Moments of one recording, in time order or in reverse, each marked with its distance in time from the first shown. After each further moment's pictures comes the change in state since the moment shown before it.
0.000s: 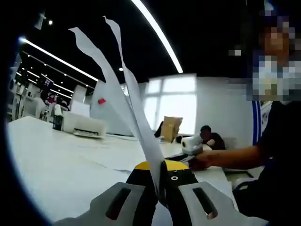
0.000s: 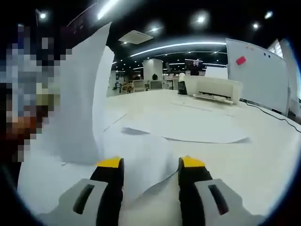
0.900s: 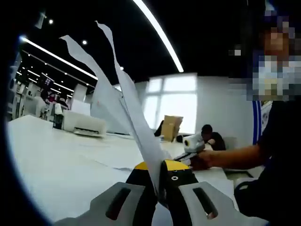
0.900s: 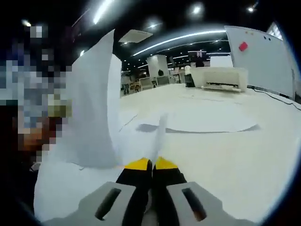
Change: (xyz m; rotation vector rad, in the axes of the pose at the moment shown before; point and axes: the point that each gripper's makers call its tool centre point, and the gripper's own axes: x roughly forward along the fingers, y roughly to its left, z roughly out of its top) left arm 0.000 0.000 -0.002 -0.006 0.008 0.004; right arm -0.014 0.025 -0.001 0.109 0.025 0.108
